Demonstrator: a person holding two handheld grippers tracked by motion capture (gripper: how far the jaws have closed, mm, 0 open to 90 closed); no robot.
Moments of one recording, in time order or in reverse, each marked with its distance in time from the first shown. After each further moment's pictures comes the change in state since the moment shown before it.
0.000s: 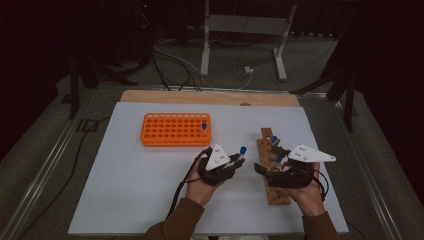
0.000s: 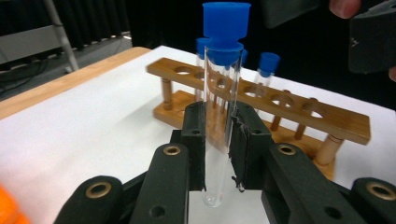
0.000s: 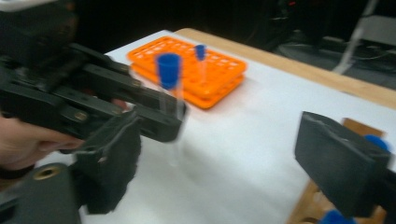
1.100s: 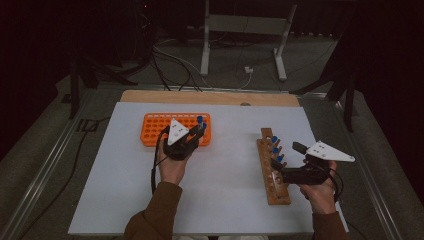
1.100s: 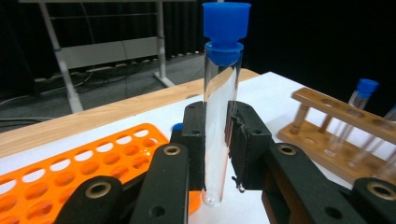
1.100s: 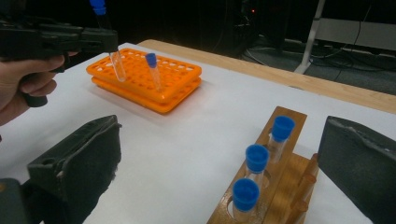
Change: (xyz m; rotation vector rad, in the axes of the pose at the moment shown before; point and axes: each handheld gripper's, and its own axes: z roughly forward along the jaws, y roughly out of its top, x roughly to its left) left arm 0.090 -0.007 -0.039 -0.080 0.328 -0.130; right arm -0.030 -0.008 -0.021 -0.040 -0.109 0.063
